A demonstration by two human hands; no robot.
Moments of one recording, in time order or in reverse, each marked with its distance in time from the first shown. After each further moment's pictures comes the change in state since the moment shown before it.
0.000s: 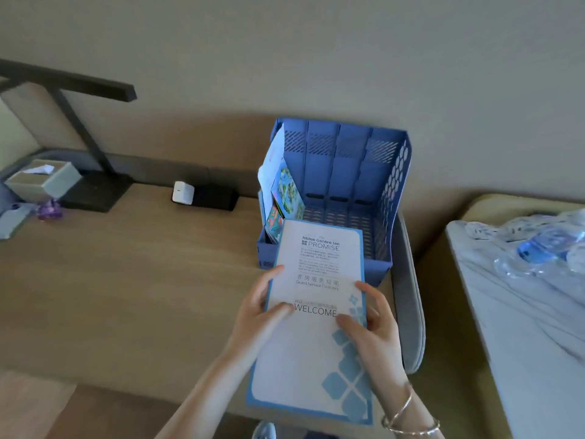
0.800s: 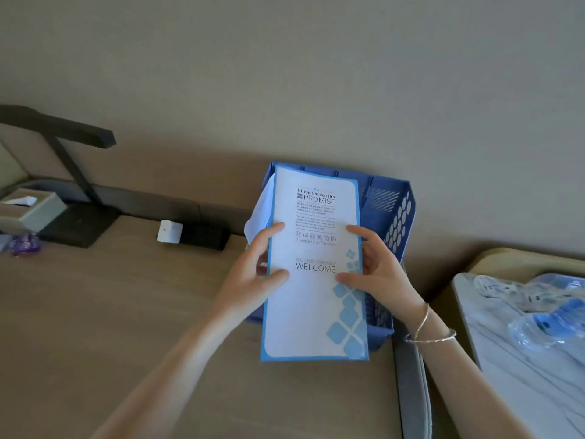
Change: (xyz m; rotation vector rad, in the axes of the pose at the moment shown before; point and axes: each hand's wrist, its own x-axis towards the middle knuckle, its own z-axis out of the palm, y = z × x) left_hand 0.132 0.102 0.007 0.195 -0.067 0.276; right_hand 0.200 -0.114 0.005 -0.209 -0.471 -0.162
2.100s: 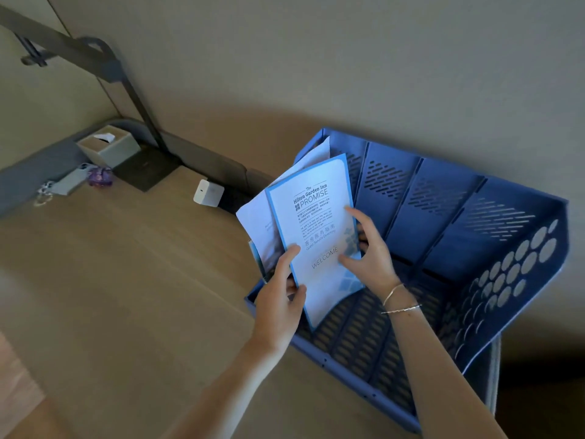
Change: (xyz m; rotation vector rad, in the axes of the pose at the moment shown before) left_hand 0.065 -0.148 0.076 0.338 0.571 -0.073; right_hand 0.204 0.167 0.015 -0.285 -0.199 -0.214
